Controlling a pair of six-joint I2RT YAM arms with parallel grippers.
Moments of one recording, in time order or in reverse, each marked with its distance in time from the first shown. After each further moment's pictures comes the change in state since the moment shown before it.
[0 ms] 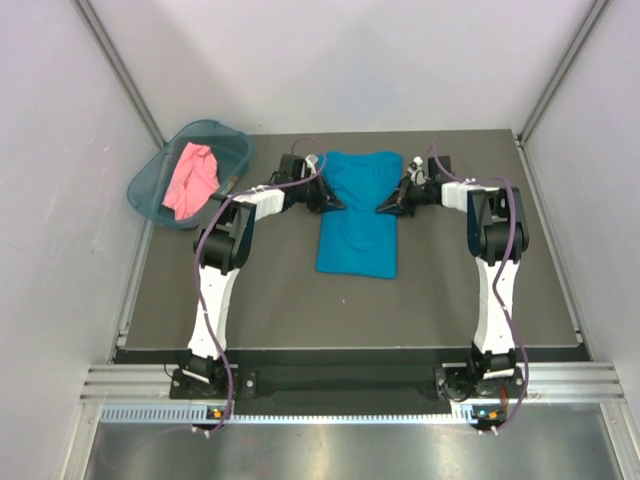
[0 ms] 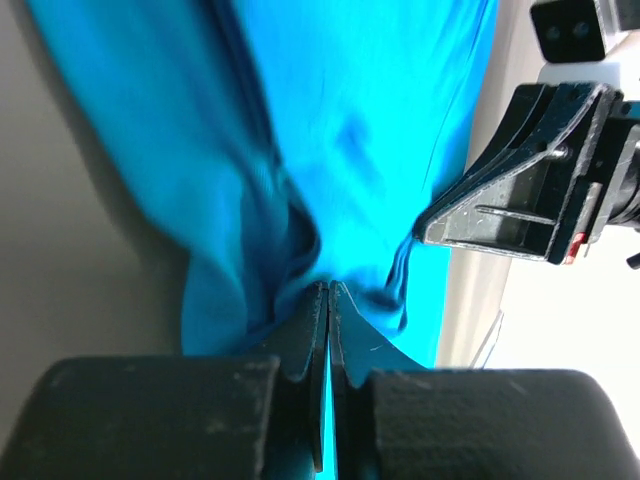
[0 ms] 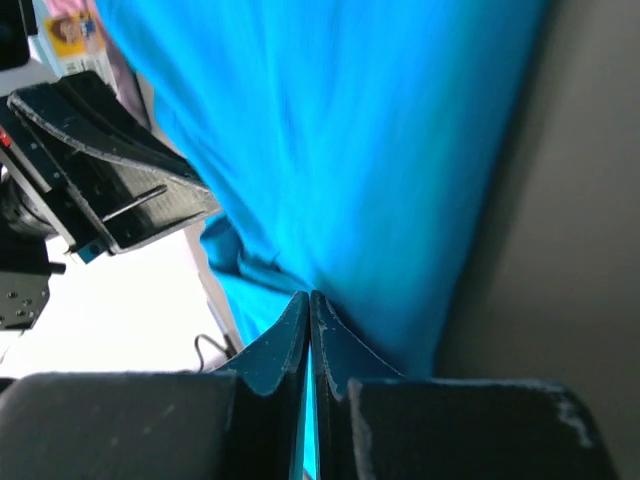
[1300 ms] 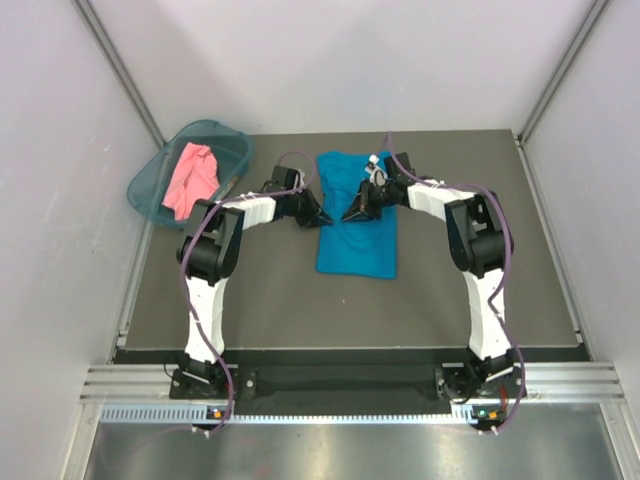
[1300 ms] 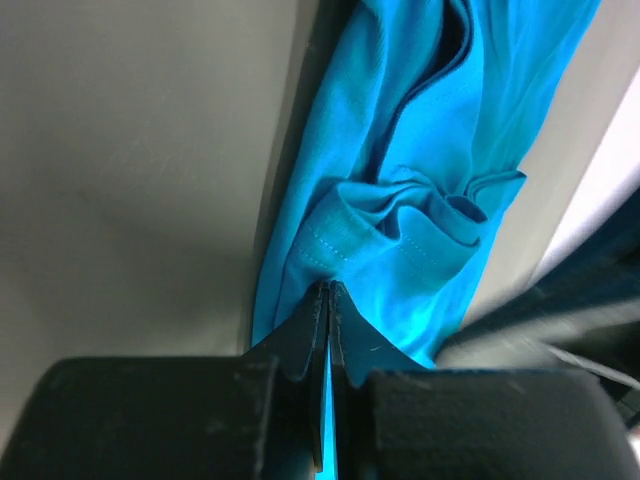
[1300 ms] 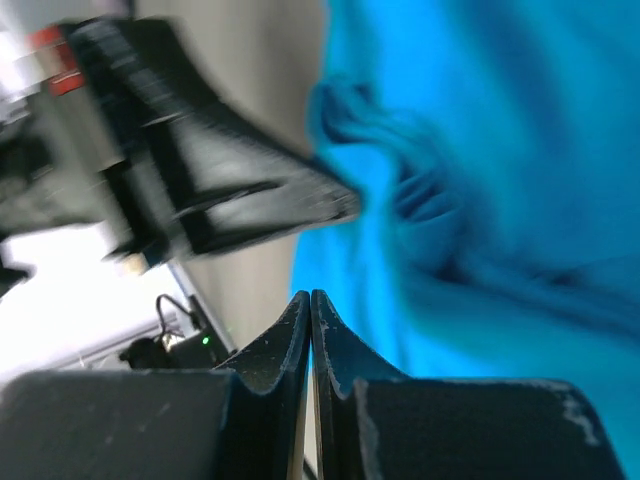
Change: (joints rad) left arm 0.003 -0.179 -0.236 -0.085 -0.136 -0.054; right arm 0.242 -0.111 0.025 -0.087 0.109 -0.047
